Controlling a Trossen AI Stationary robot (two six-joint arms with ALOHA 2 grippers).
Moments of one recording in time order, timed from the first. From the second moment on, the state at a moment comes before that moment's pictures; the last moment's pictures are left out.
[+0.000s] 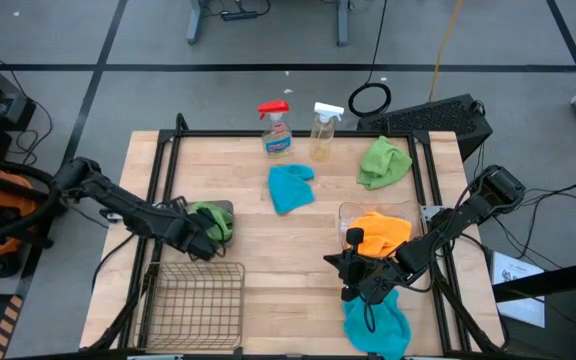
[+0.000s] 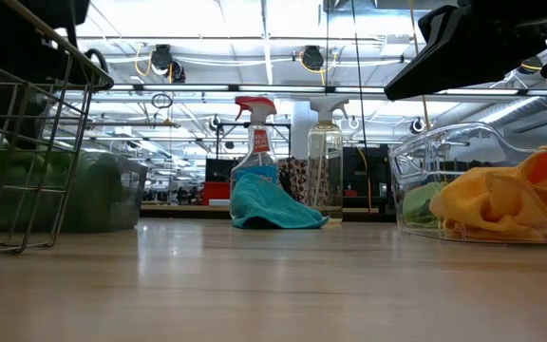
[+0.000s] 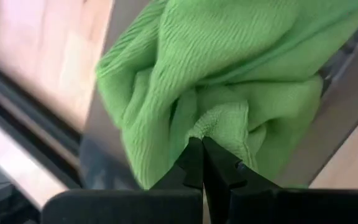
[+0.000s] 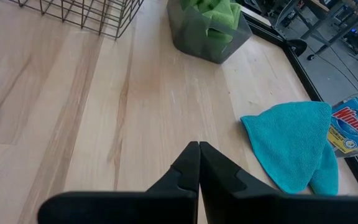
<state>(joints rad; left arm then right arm) -0.41 1.32 0.83 -1.28 -0.32 -0.90 0.63 1.51 0.79 -0.03 0.81 0.13</state>
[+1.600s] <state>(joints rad) -0.06 1.26 0.68 -0.94 -0.21 -0.54 0.63 1.51 0.79 -0.04 0.81 0.15</state>
